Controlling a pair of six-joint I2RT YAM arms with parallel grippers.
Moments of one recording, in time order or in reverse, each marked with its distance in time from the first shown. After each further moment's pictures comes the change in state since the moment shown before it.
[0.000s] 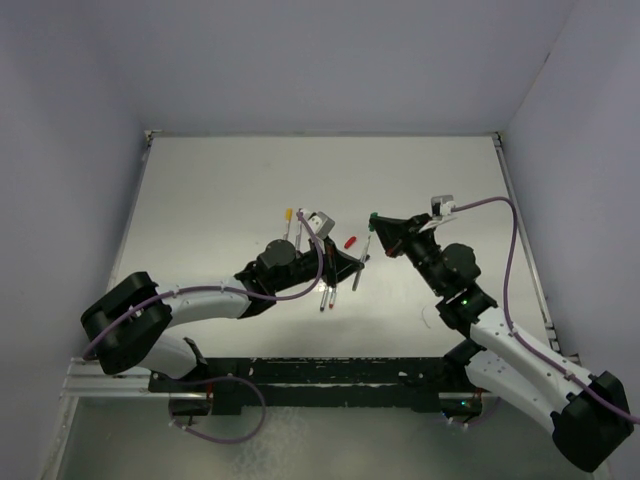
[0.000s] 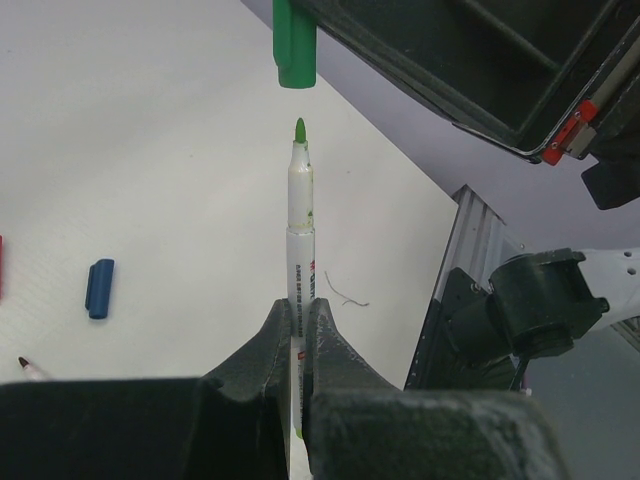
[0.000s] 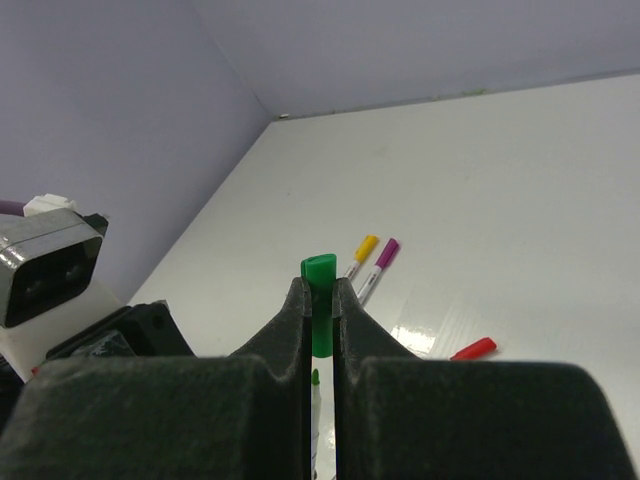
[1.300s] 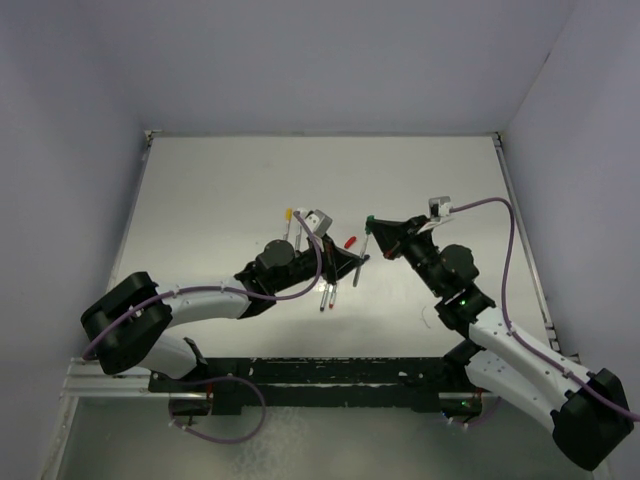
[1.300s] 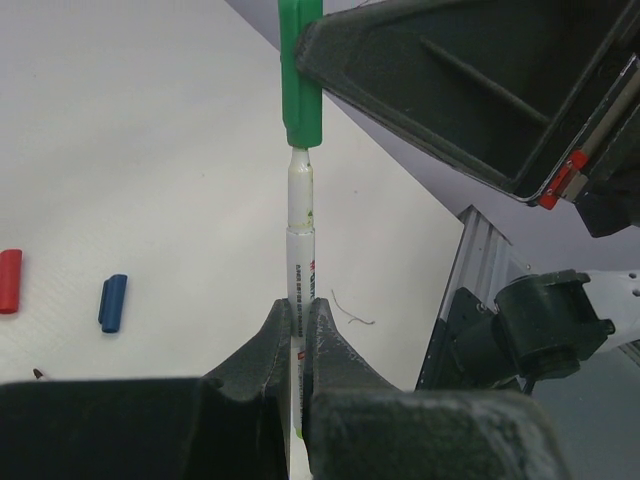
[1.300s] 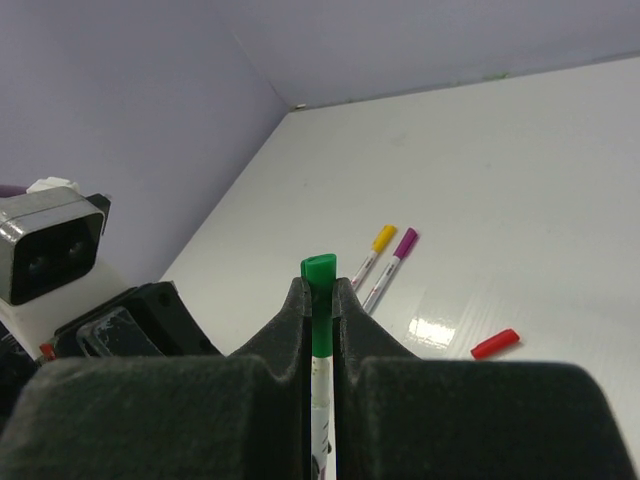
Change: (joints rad) left arm 0.000 0.000 -0.003 0.023 -0.036 -0.002; right arm 0.009 0.010 -0.015 0.022 -0.024 0.038
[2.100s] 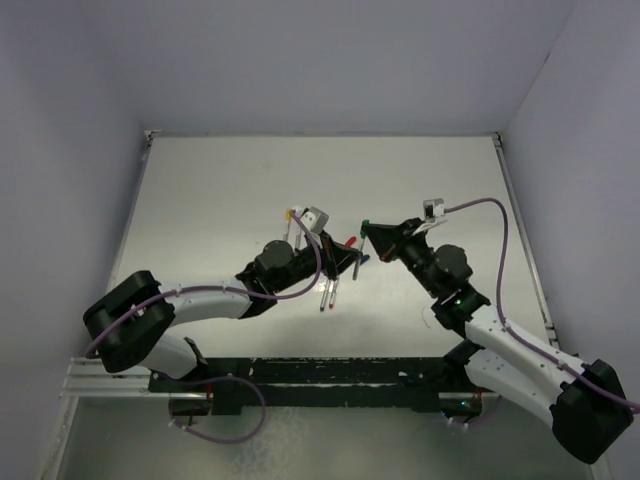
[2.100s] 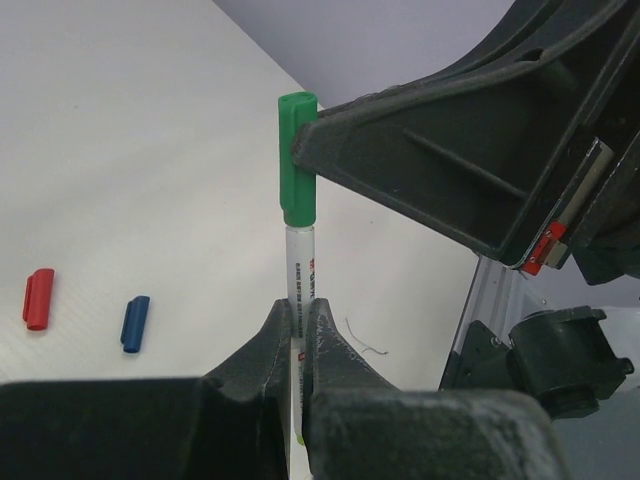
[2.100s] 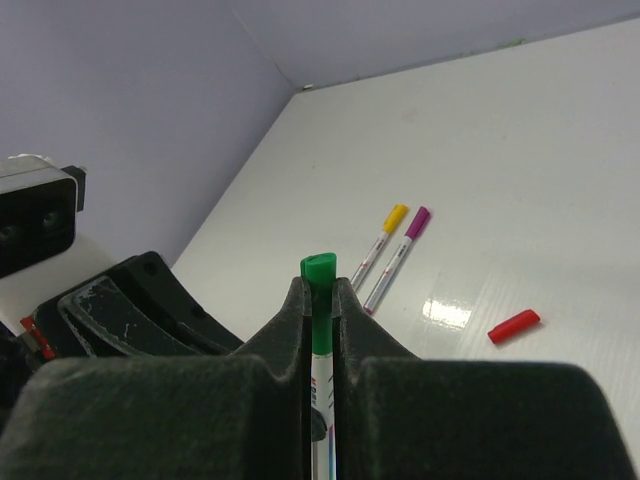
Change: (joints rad) left arm 0.002 0.012 0.000 0.072 -0.086 0.000; right arm 0.020 0.045 -0.023 0.024 -0.023 0.050
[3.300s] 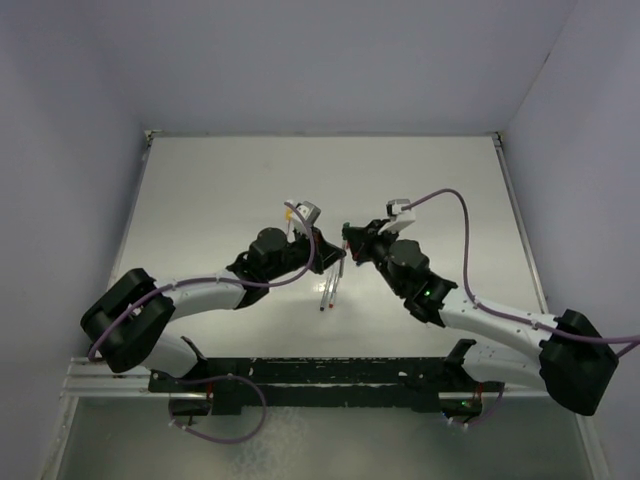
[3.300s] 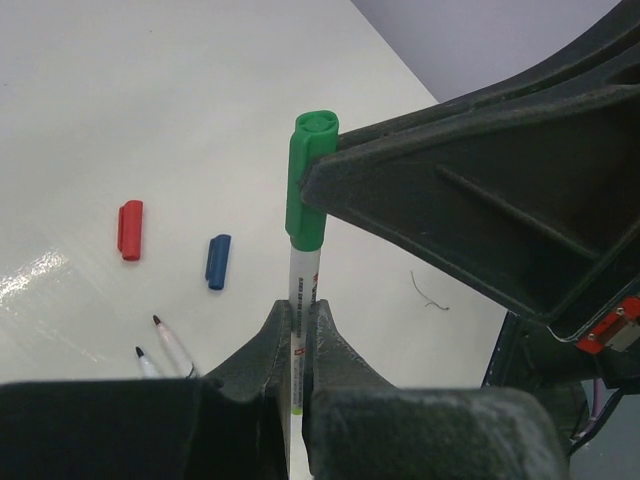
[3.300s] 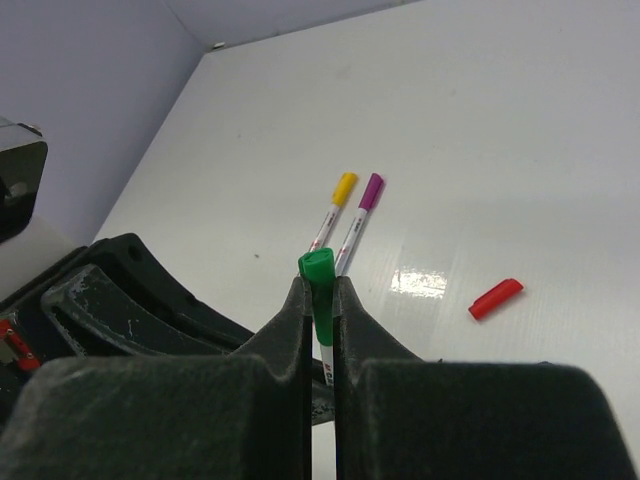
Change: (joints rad) left arm 0.140 0.000 0.000 -0.151 0.118 0.031; right arm 0.236 0.254 0.123 -0.050 0.351 -0.045
